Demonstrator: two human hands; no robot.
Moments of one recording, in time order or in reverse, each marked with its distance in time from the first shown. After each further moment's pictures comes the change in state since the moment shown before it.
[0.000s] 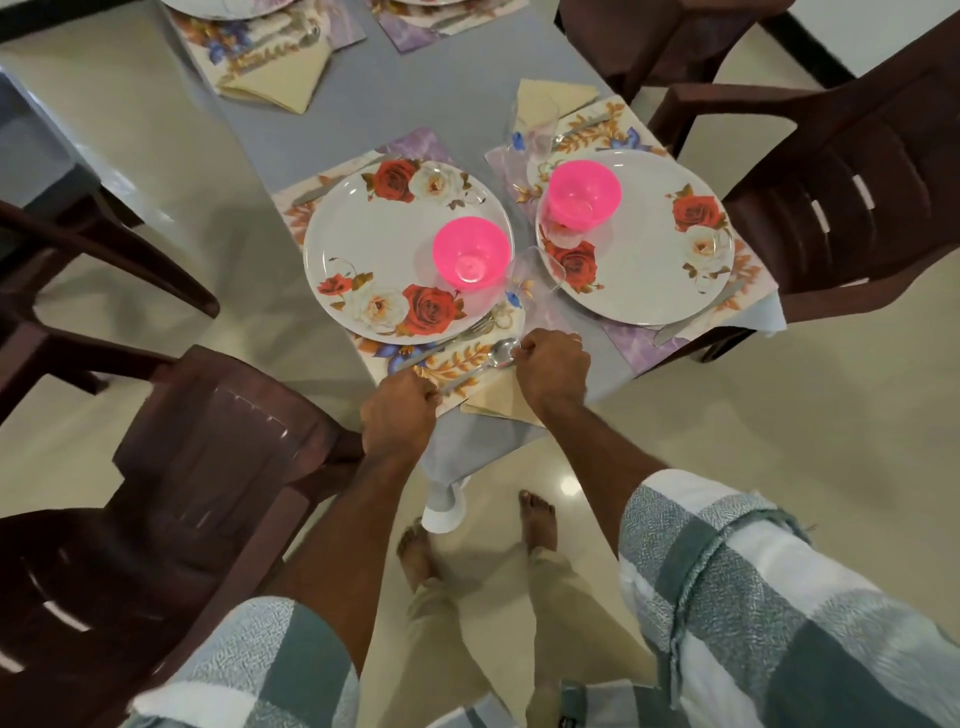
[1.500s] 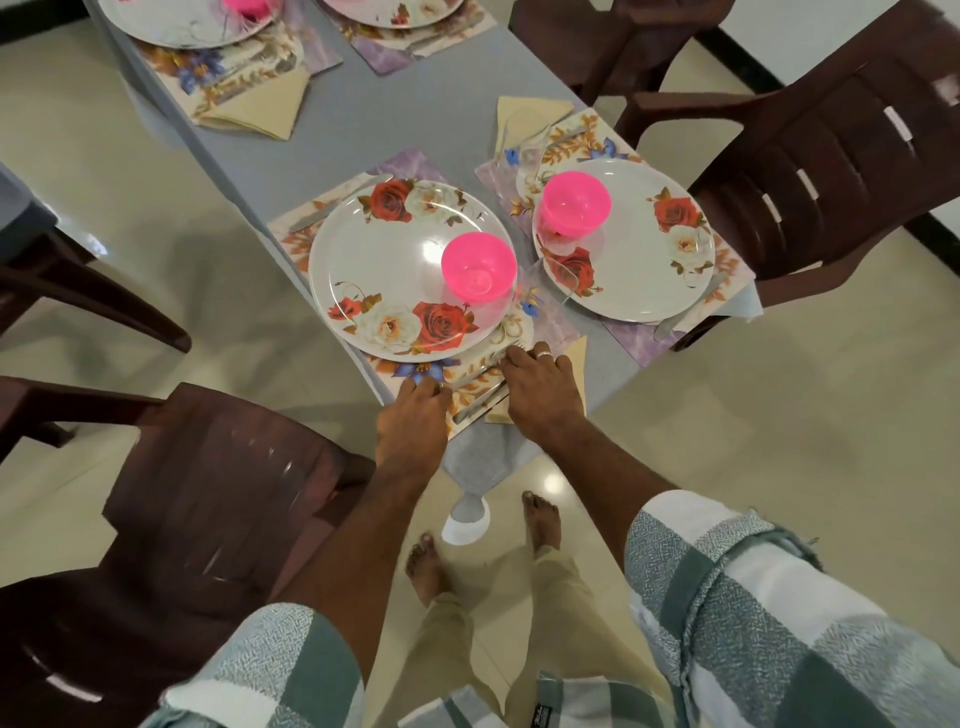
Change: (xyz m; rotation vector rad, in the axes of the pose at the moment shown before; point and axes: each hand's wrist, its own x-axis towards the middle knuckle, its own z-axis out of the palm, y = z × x) left_hand 0.007 -0.036 -0.006 0.190 0.087 0.409; right_hand -0.041 -0.036 0.000 -0.348 -0.090 -0.367
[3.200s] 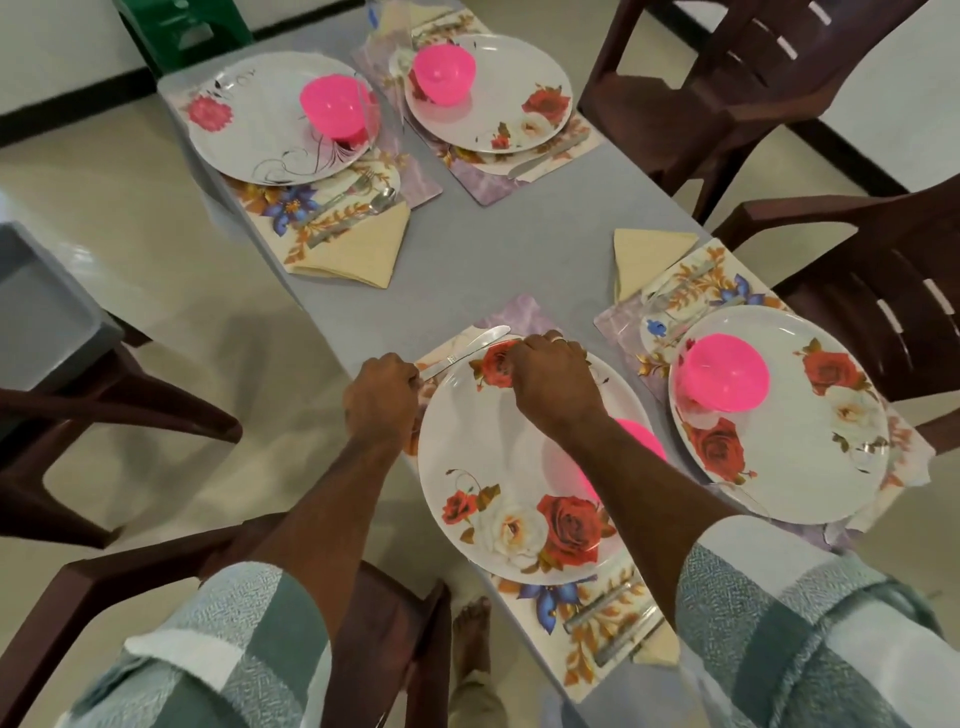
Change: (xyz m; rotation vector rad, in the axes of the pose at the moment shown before) left_hand 0.266 -0.218 -0.082 -0.092 0.033 -0.336; right_hand 0.288 -0.087 -0.098 0.194 0.167 0.022
